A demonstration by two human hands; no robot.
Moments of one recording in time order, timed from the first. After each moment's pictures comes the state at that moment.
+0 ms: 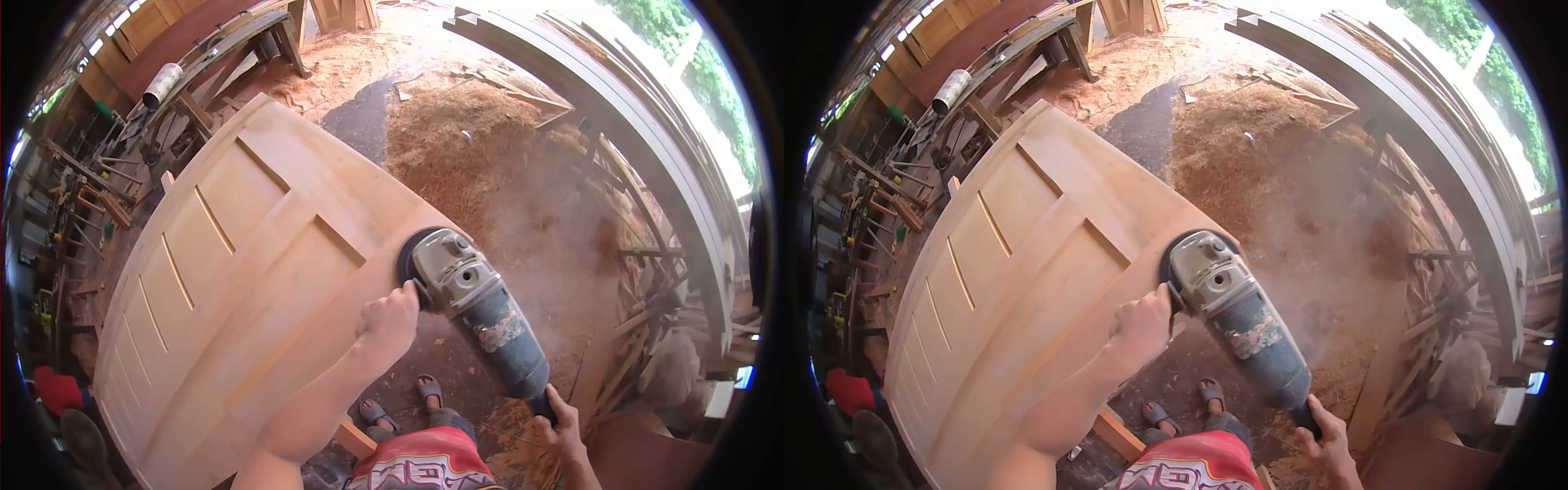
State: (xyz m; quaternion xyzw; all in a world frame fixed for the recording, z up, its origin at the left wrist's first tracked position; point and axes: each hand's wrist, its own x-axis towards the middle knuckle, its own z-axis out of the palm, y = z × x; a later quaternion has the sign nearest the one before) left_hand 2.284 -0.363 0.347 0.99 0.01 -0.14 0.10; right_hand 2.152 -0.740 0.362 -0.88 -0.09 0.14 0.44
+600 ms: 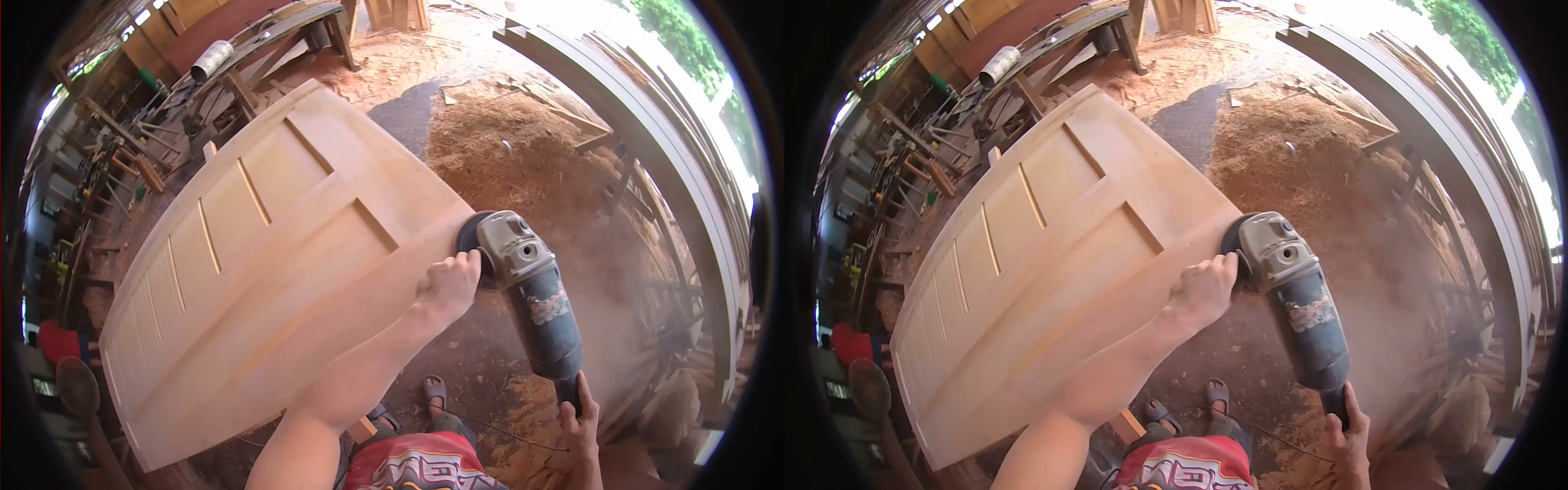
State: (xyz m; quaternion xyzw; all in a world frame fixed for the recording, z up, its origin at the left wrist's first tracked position) left_hand 2.319 -0.395 0.337 0.99 -0.06 0.06 0.12; right_hand 2.179 -0.762 0.360 -0.85 0.02 0.15 0.51
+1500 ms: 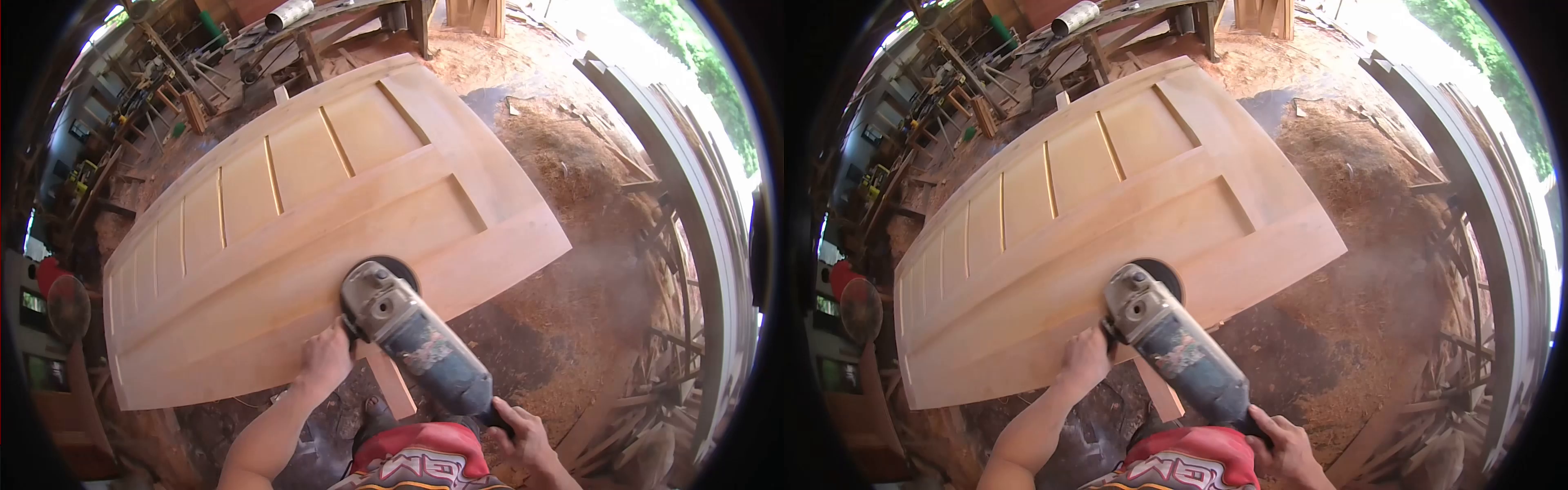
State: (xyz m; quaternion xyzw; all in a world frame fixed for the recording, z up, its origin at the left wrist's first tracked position) left_hand 2.006 -0.213 0.350 0.94 0.30 -0.11 0.13; right_hand 2.108 -0.595 0.370 -0.84 -0.33 0.27 0.34
